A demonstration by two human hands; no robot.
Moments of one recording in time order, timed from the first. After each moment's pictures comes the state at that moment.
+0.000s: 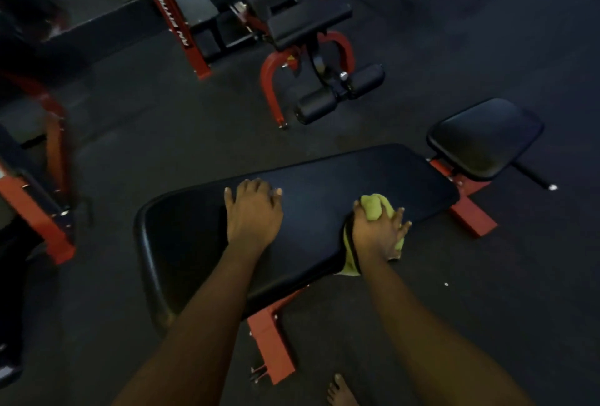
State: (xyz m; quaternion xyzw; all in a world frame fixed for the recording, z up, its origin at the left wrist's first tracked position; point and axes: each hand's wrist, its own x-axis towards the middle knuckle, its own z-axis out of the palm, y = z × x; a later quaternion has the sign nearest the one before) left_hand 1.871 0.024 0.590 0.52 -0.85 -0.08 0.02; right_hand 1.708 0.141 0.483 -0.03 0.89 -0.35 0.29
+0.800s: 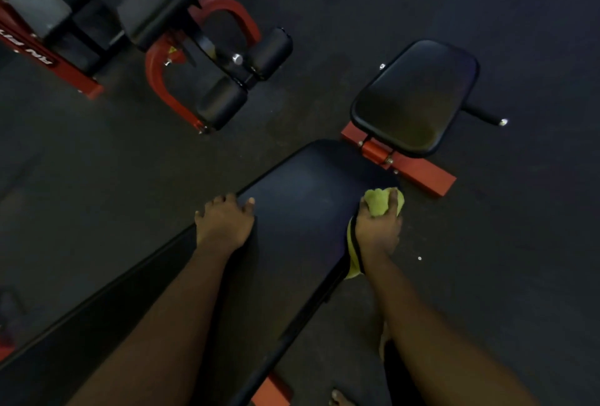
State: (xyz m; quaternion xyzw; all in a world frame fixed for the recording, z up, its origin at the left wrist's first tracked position) left_hand 1.638 -0.058 0.460 0.48 -0.85 -0.07 -0.20; right_hand 1.501 0.147 0.334 0.17 0.84 -0.45 0.24
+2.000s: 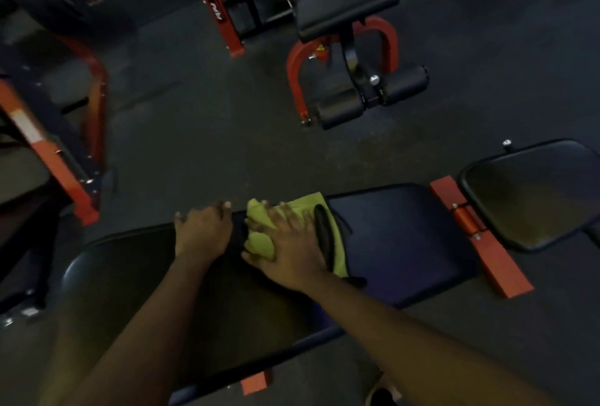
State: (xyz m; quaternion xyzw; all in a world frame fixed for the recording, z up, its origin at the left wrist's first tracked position) left_hand 1.815 -0.065 0.567 0.67 -0.73 -0.08 -0.11; right_hand 1.675 0.018 0.456 -0.68 0.65 -0.25 0.21
